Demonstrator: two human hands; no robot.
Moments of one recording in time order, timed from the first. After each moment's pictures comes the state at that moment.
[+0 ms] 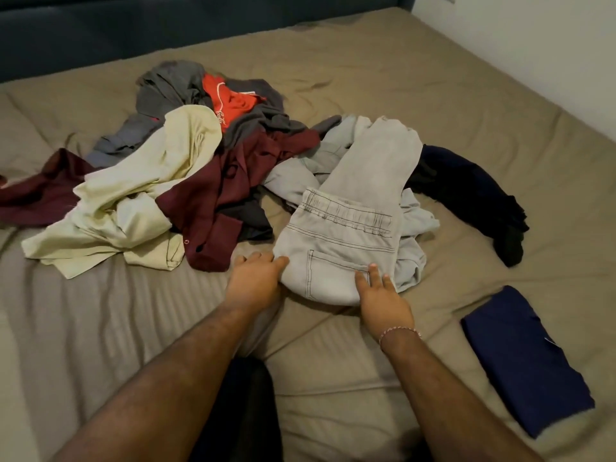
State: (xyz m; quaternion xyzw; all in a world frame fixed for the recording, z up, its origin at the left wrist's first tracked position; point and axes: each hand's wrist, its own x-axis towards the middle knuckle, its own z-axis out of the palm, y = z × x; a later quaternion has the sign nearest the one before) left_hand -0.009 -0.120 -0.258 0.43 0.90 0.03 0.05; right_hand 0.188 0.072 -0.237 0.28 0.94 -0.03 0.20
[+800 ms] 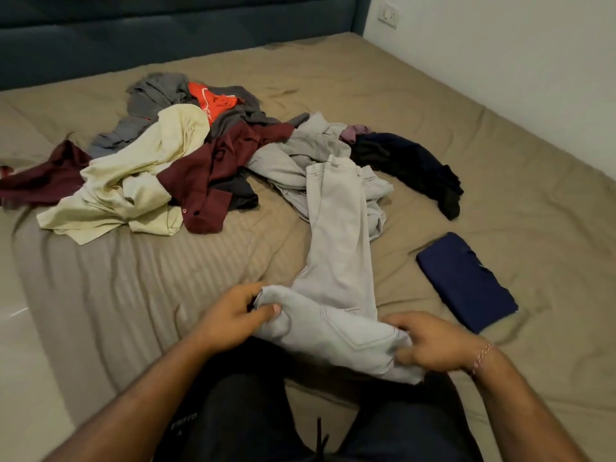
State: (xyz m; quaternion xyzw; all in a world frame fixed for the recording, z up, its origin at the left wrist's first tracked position) left_hand 0.151 -0.273 -0.158 0.38 0.73 0.45 0.35; right_hand 0.405 -0.012 -0.099 0.23 0.86 -0.37 0.27
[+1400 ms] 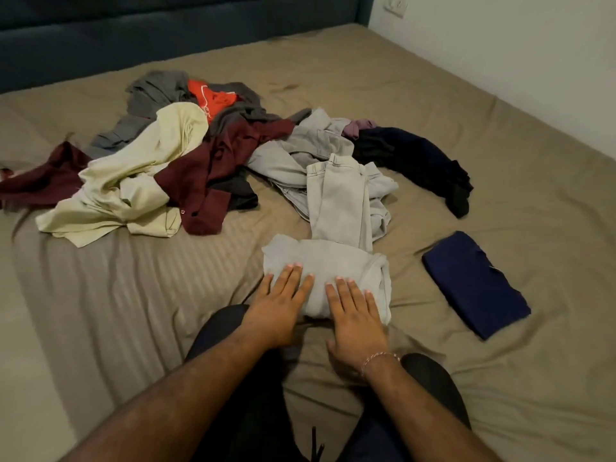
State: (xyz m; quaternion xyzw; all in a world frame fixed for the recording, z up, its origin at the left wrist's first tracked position) left_hand 0.164 -0.191 -0.249 0.57 0.81 -0.04 0.13; right_hand 0.328 -0.063 -0.231 0.24 0.96 -0.07 0.11
